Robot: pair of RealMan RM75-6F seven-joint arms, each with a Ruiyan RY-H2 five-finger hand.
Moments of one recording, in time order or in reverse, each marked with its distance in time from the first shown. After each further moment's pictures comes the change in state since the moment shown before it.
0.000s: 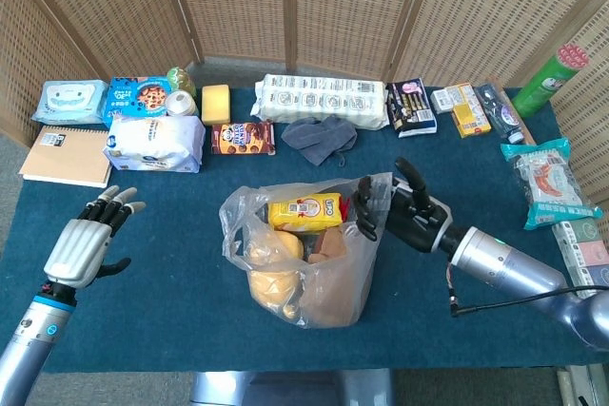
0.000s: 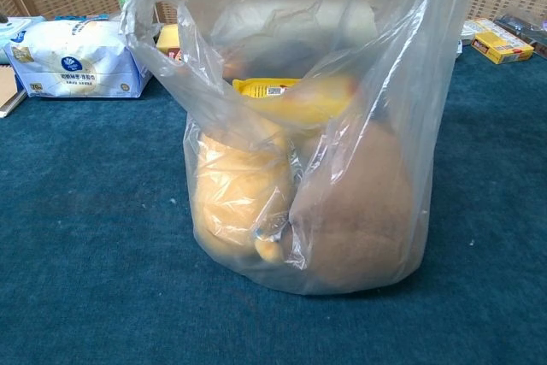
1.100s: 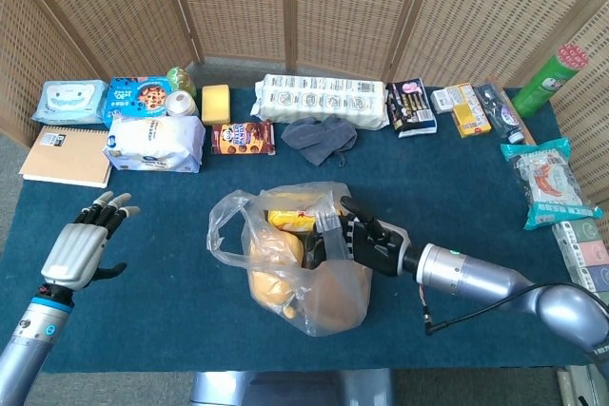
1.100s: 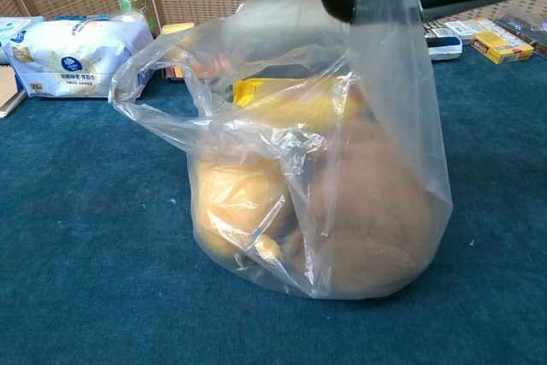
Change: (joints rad) left arm 0.007 0.003 0.008 -0.005 -0.087 -0.043 0.014; right arm 0.134 -0.088 -0.075 0.049 -0.307 -0.157 0.231
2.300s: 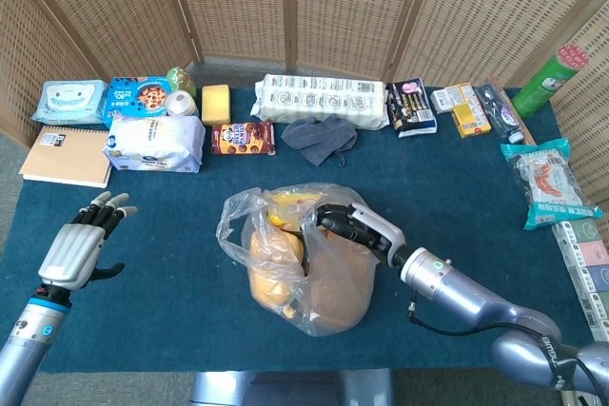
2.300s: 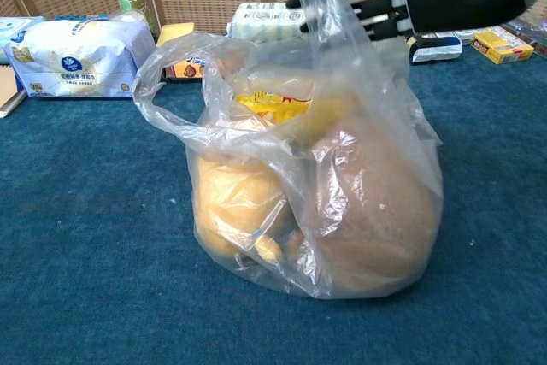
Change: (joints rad) left arm 0.006 0.000 0.003 0.022 0.021 0.003 -0.038; right arm 0.278 0.194 -0.569 -0.200 -0.493 0.835 0.168
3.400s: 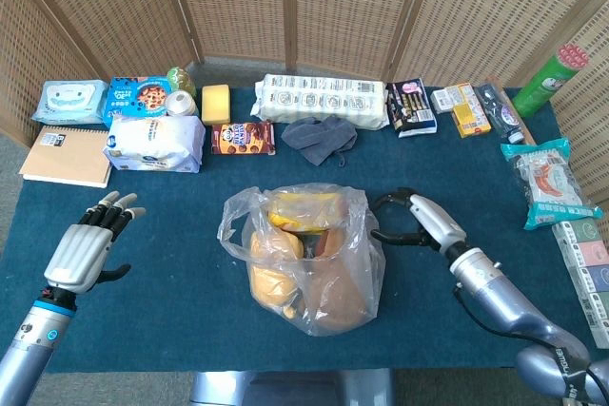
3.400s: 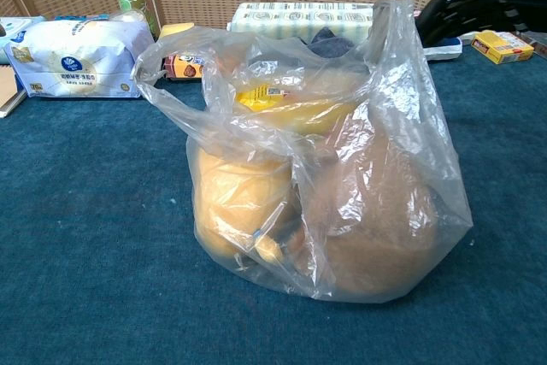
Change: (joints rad) left arm 0.001 0.020 -0.004 -0.081 0.014 0.013 0.073; right arm -0.039 -0.010 -0.297 0.153 -0.075 0.401 -0.631
